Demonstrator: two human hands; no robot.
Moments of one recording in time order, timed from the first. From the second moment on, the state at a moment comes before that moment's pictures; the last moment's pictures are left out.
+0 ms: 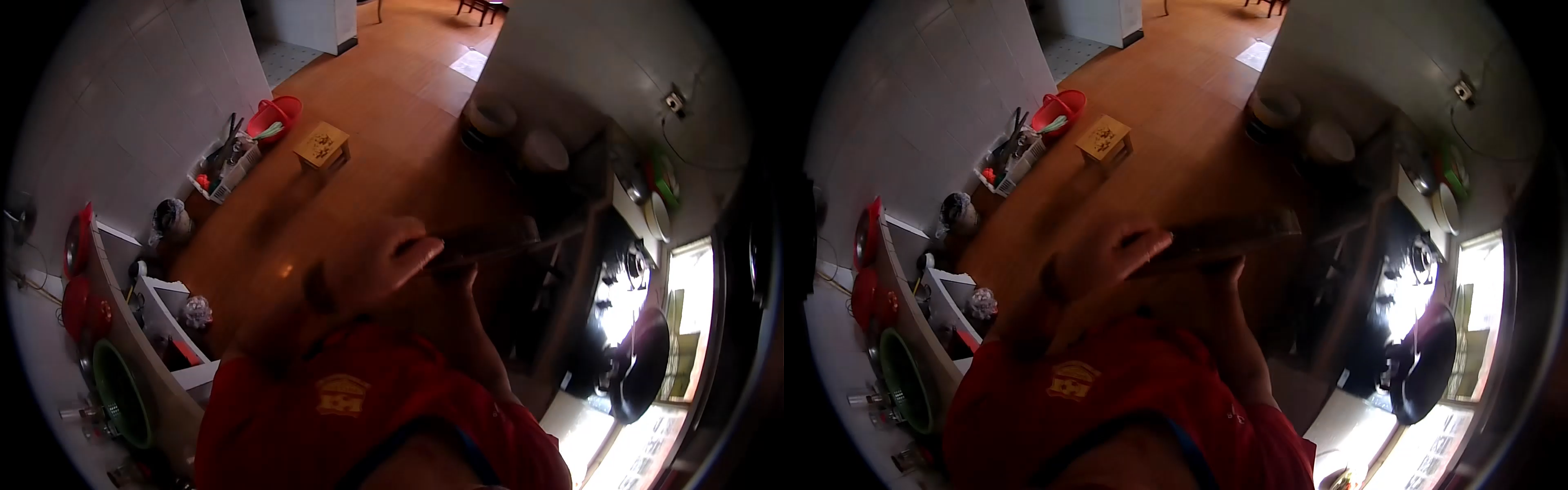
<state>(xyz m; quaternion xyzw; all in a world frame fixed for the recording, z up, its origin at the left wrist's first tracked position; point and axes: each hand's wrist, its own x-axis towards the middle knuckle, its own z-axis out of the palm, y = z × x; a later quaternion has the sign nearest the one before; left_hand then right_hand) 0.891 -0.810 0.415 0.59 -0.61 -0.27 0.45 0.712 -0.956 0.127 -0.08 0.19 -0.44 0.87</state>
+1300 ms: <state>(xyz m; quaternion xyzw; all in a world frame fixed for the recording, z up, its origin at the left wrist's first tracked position) 1.453 -1.722 0.053 0.88 -0.11 -0.37 0.28 0.990 -1.982 -0.043 -0.61 0.62 0.03 0.50</state>
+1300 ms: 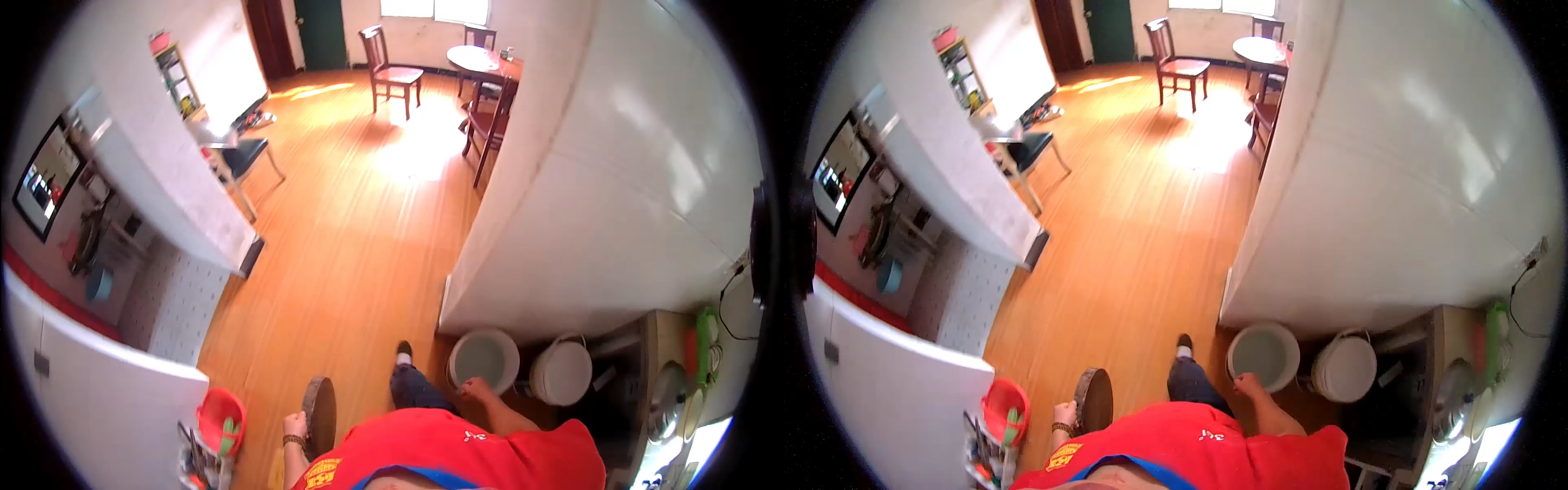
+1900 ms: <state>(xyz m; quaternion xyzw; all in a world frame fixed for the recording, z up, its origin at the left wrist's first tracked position) 1.766 -2.343 0.017 0.82 0.07 -0.42 0.39 1.345 -2.657 0.013 -0.64 0.56 -0.08 0.52</state>
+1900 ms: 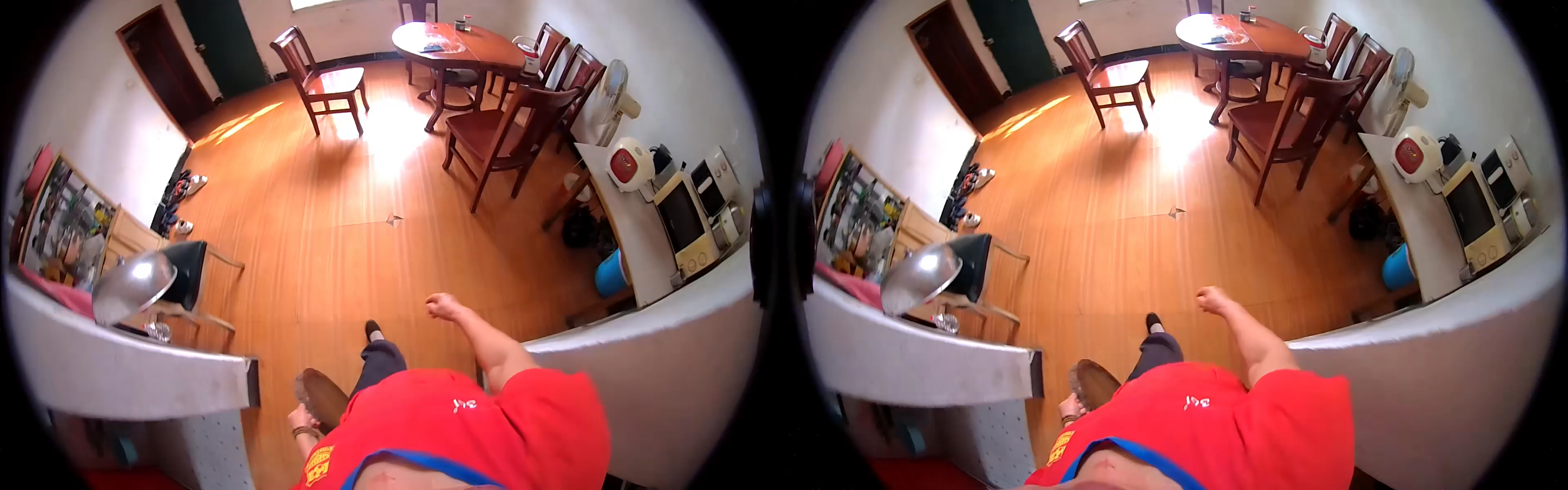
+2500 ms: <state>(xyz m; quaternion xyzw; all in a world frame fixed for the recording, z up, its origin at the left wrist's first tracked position) 2.025 -2.952 0.076 0.85 0.00 -0.42 0.33 1.446 -3.089 -0.068 -0.46 0.77 -0.02 0.44</state>
